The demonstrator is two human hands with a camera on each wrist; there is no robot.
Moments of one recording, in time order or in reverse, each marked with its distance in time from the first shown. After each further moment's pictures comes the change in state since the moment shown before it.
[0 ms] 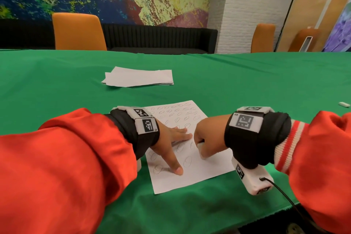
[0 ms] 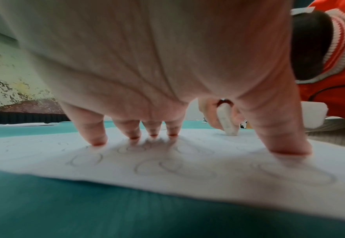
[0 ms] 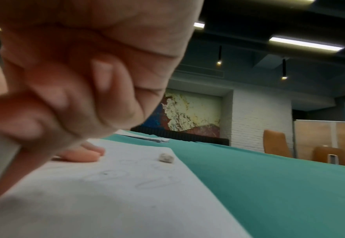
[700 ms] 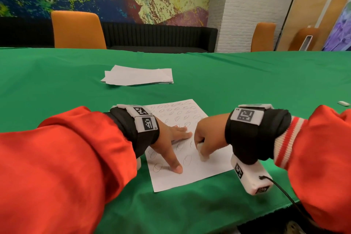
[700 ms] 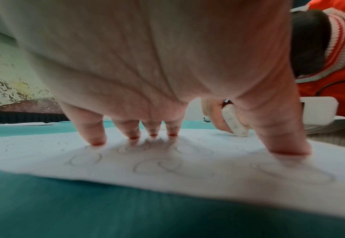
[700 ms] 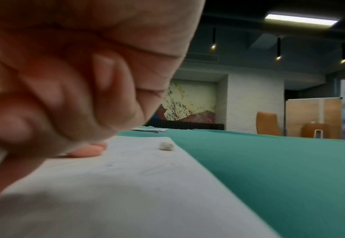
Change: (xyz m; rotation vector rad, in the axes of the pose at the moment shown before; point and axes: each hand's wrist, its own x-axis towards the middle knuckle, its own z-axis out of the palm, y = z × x) left_hand 0.002 -0.002 0.001 -0.018 -0.001 0.006; right_hand 0.004 0.002 -0.001 0.064 -0.062 0.013
